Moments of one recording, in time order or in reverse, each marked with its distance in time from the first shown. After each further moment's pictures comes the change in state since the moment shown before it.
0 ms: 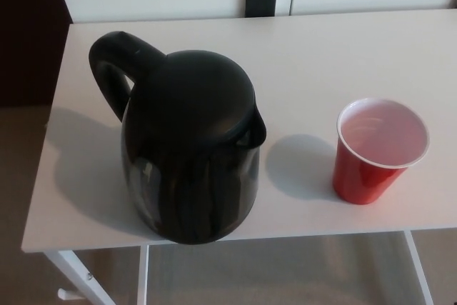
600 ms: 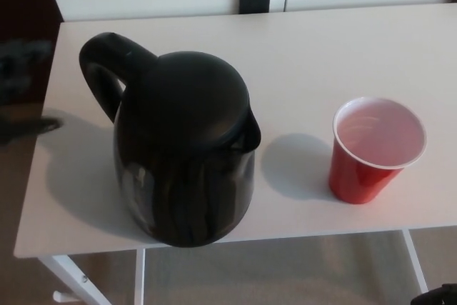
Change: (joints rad) left_arm -0.526 0.293 -0.442 -0.202 0.100 0.148 -0.222; right_arm -0.036 -0.013 0.050 -0.044 -0.006 0.000 0.043
